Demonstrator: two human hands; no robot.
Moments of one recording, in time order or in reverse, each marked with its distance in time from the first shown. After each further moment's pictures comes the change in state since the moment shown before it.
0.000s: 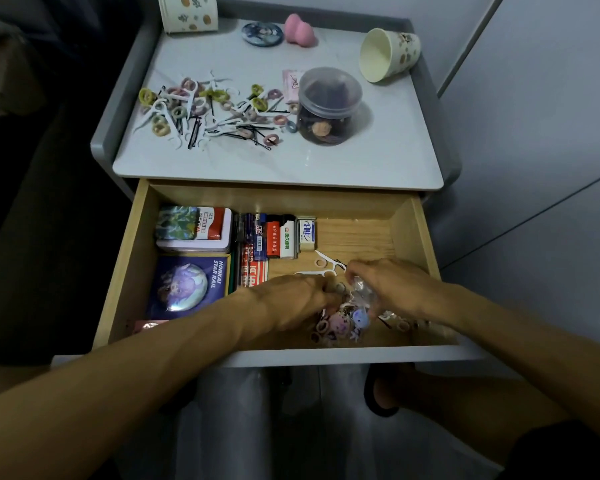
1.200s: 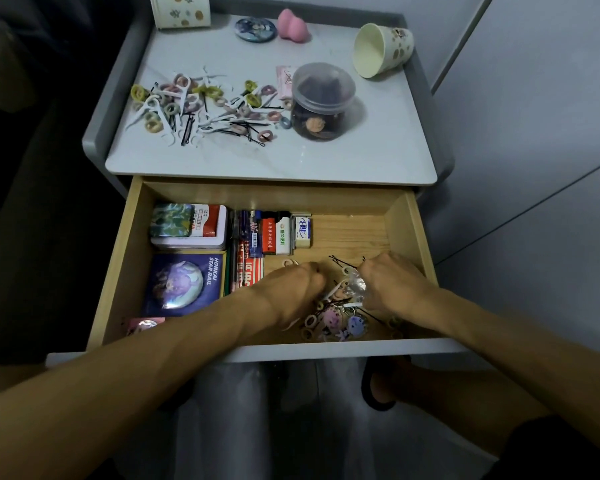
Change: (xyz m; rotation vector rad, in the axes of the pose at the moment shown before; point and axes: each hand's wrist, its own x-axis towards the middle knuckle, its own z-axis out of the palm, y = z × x) left_hand 0.004 -0.004 0.007 -0.102 0.068 -0.118; right_hand 0.000 -0.010 0.008 -0.165 0.097 0.217
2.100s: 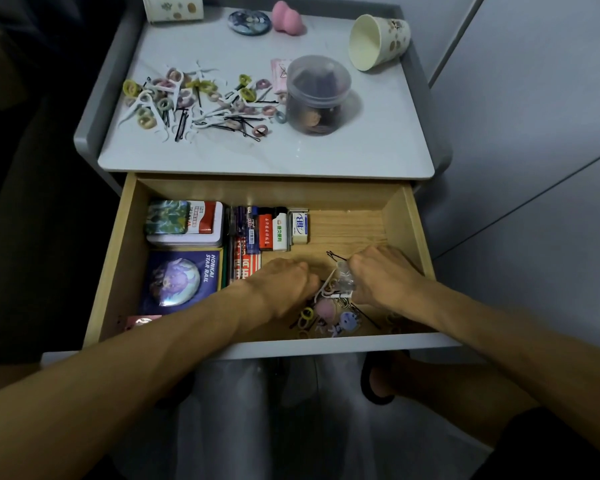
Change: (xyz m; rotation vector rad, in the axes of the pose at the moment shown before) left_hand -0.005 0.002 -0.008 0.024 -0.026 -0.074; right_hand -0.001 -0.008 -0.007 -0.021 0.060 -0.125
